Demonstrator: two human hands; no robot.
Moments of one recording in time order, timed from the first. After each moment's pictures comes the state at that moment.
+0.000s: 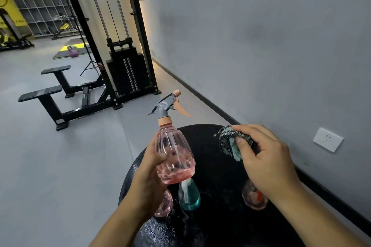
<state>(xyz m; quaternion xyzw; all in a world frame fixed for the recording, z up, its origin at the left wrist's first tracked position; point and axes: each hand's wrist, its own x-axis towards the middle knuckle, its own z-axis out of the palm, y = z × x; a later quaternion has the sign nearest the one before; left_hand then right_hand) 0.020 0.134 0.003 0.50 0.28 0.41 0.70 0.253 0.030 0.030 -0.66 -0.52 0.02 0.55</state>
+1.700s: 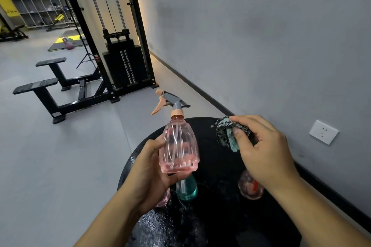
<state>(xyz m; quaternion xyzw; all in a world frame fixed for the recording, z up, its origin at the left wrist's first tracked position) 0.021 0.120 0.016 0.43 0.30 0.34 0.78 0.252 0.028 0.030 -0.65 -0.52 0.01 0.55</state>
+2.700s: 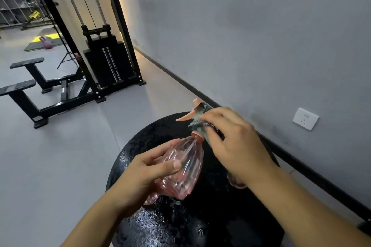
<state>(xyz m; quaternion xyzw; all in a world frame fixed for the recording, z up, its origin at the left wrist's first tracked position) 0.024 0.110 0.018 0.57 0.32 0.23 0.73 0.244 0.032 0.034 -0.64 -0.62 -0.05 0.44</state>
